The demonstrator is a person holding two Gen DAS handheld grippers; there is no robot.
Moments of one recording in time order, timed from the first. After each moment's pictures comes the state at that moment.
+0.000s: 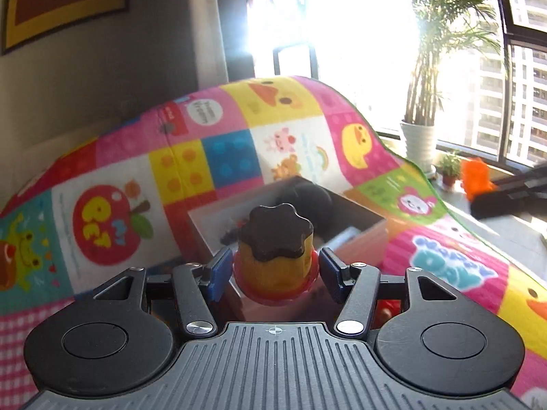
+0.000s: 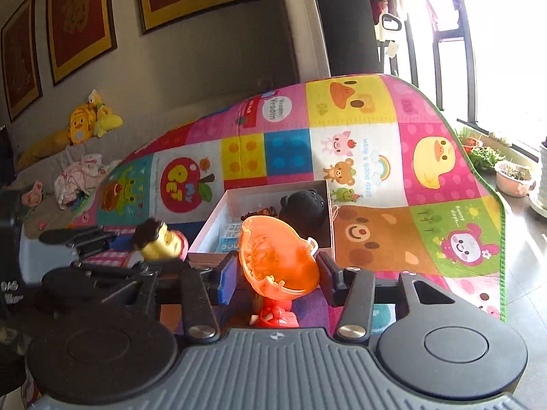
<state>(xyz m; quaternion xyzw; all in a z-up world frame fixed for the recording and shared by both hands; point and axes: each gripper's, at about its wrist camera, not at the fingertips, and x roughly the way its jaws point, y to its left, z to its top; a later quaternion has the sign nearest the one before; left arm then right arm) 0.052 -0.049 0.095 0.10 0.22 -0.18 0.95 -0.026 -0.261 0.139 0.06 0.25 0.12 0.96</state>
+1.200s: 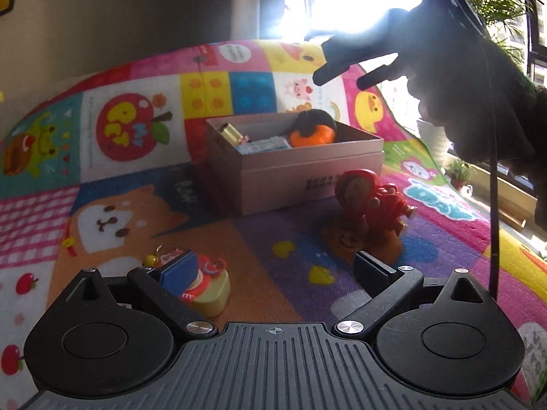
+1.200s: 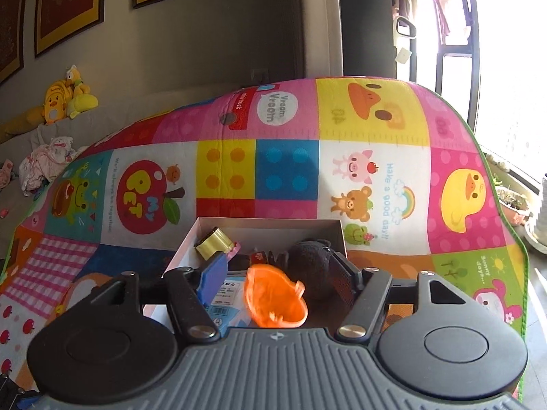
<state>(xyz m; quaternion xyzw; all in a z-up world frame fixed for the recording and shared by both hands) -0.035 -0.015 0.012 0.04 0.26 -0.15 0.95 0.120 -0.204 0.123 0.00 0.26 0.09 0.96</state>
